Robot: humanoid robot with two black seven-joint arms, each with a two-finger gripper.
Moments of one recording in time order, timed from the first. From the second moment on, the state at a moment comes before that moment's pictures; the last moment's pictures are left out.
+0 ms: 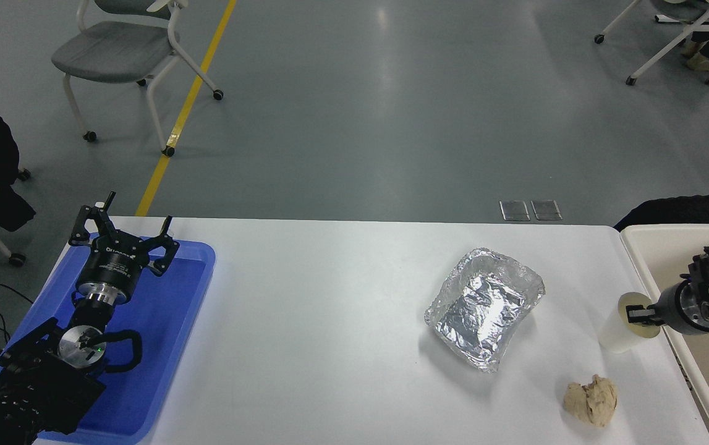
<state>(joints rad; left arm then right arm) -0.64 0.20 -0.88 -0.19 -0.21 -0.79 -0.31 1.16 -0.59 -0.85 0.77 -0.82 0.29 0.05</state>
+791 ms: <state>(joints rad) -0.64 0.20 -0.88 -0.20 -0.21 -0.79 -0.31 1.99 -0.74 -1.18 1.12 -0.78 0.65 0.04</state>
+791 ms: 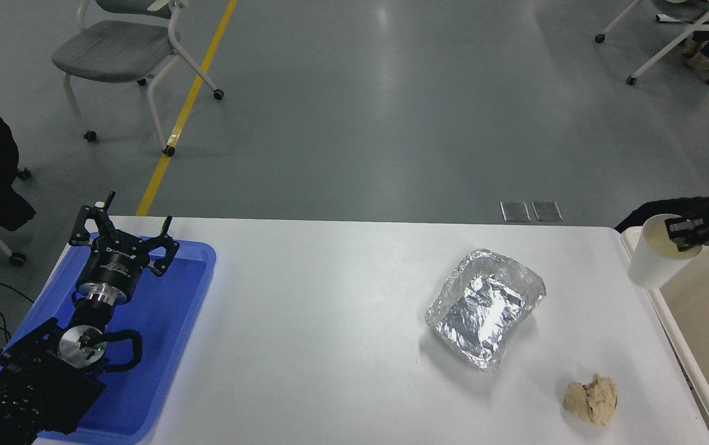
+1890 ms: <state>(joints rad) -0.64 0.20 -0.88 -0.20 -0.21 -0.79 -0.31 2.01 -0.93 -1.29 0.84 -0.82 0.71 0.06</state>
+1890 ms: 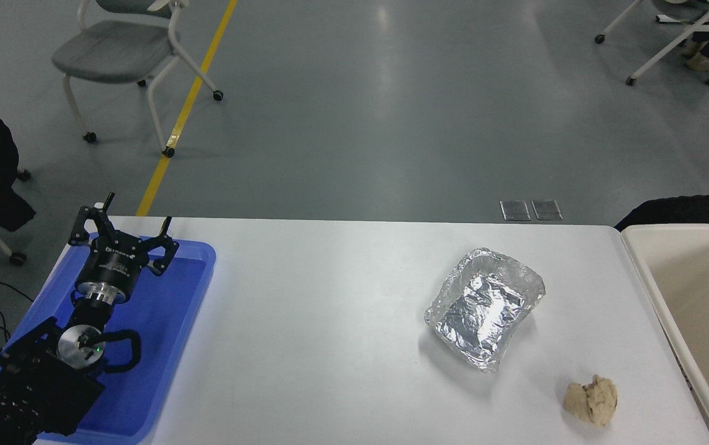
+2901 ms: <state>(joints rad) -0.64 0.20 -0.88 -0.19 -0.21 -0.79 -0.31 0.75 -0.66 -0.40 0.29 -0.73 0.19 0.08</state>
